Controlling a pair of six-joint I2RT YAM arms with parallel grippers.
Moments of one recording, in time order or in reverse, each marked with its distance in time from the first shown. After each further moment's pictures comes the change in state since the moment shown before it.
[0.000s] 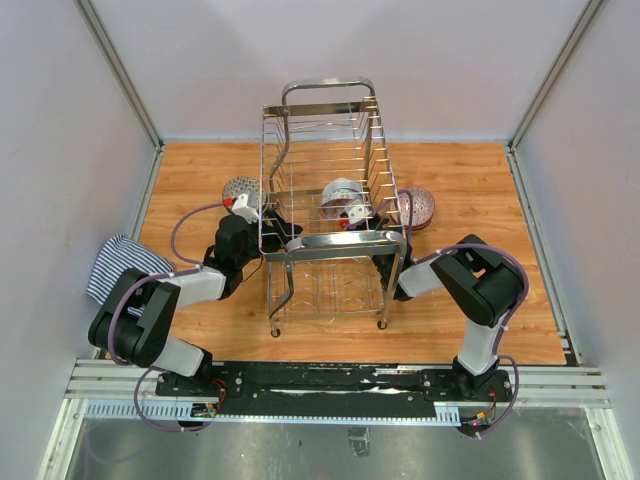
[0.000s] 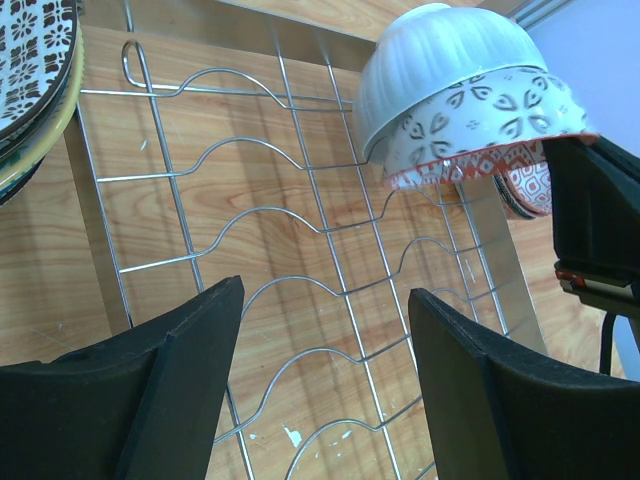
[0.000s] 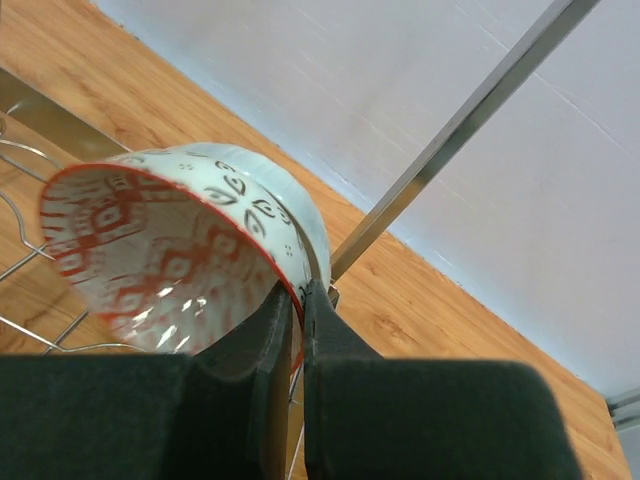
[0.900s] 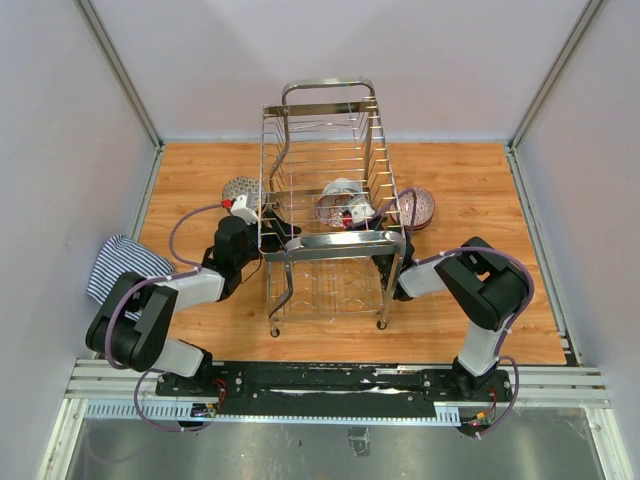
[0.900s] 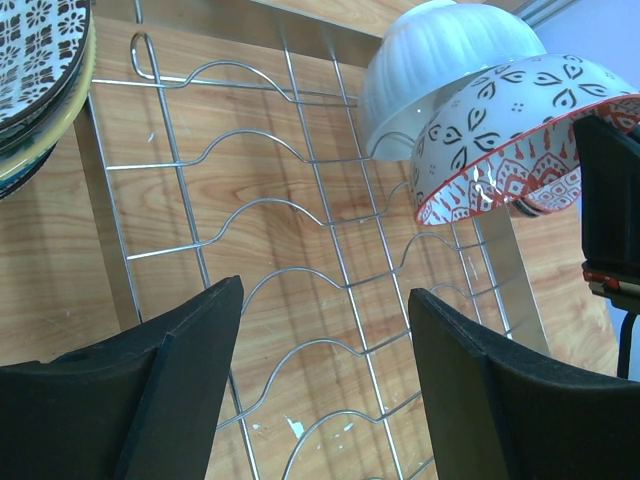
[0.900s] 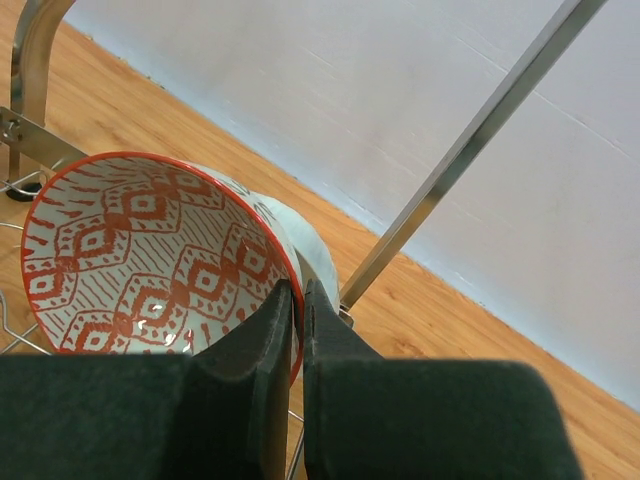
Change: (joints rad) left arm 0.000 -0.021 -0.009 -0.017 -0.005 0.000; right arm 0.004 -0.034 0.000 0.018 -0.011 0.053
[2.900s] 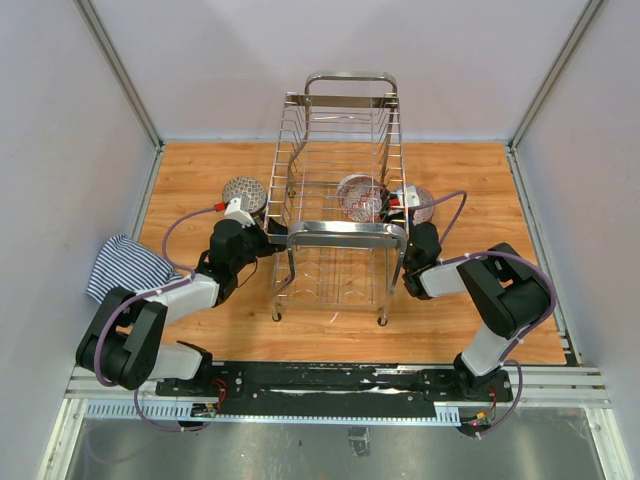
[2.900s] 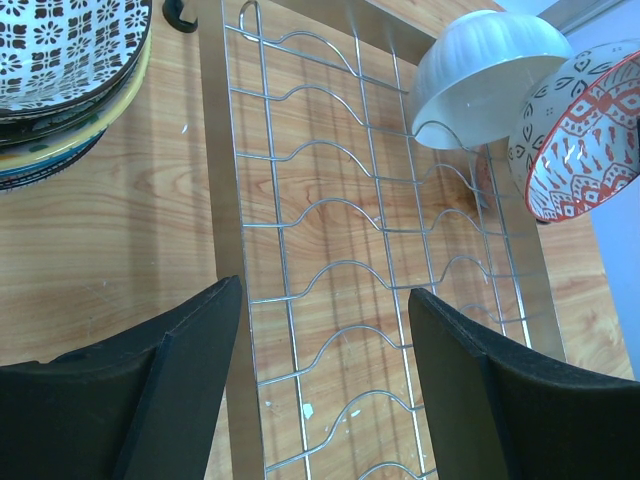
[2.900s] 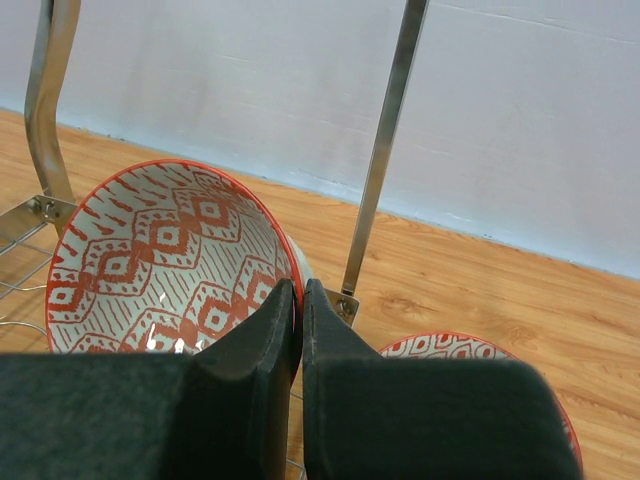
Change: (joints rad) left arm 0.000 -0.103 -0.031 -0.088 -0.060 0.000; right arm -0.171 -0.107 -0.100 0.030 -0.010 0.346
